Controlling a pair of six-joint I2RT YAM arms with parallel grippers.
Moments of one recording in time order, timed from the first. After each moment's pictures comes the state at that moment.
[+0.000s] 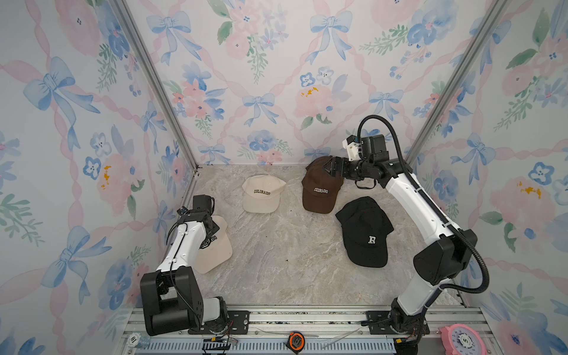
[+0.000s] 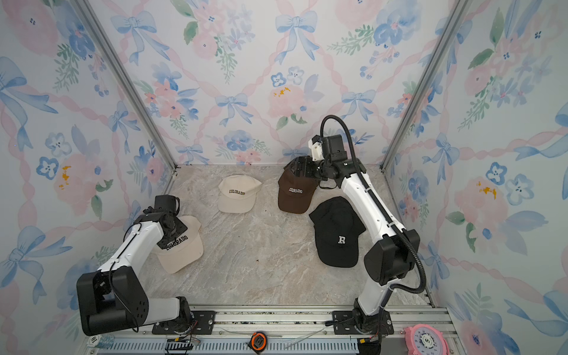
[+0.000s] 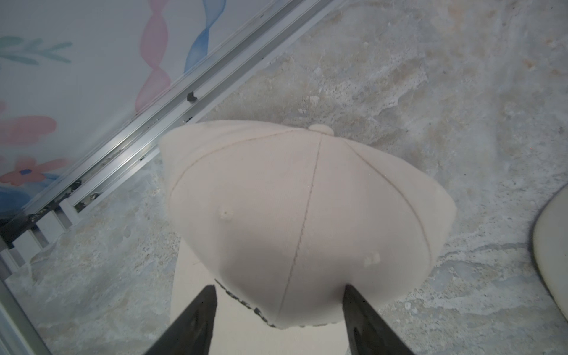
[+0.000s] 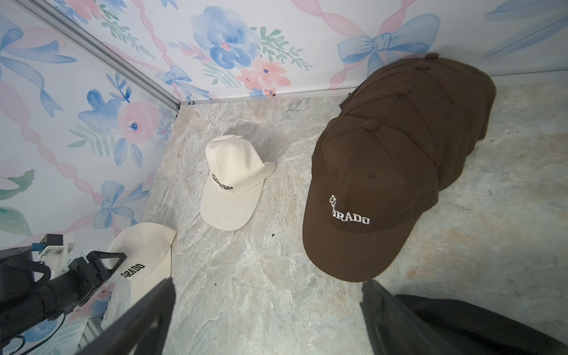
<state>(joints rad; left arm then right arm) 0.17 1.35 0.91 -0.74 -0.34 -0.67 0.33 1.76 1.84 -0.76 -0.33 0.36</state>
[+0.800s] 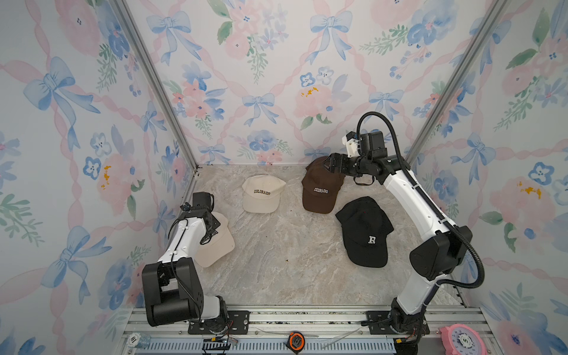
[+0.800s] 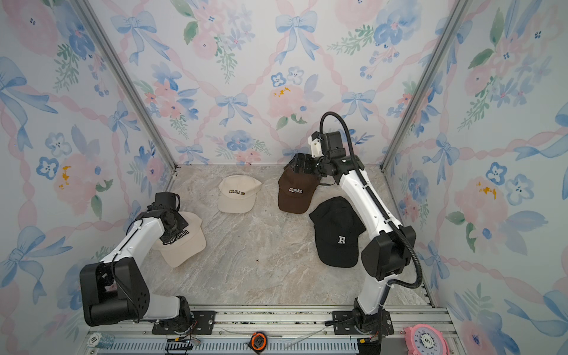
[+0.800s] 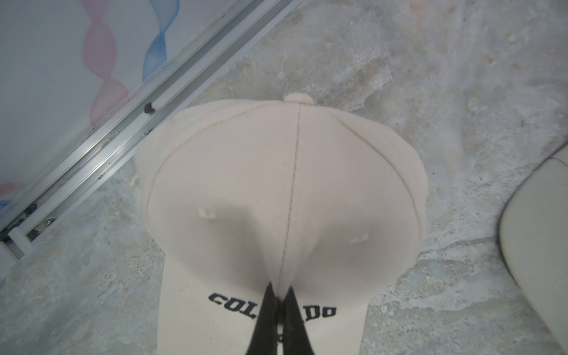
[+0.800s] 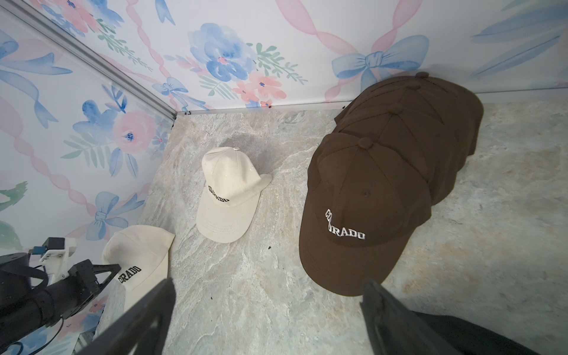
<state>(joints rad) 0.17 1.38 0.95 -0.69 -0.26 -0.62 0.33 1.81 1.92 -0.77 -0.30 0.36</state>
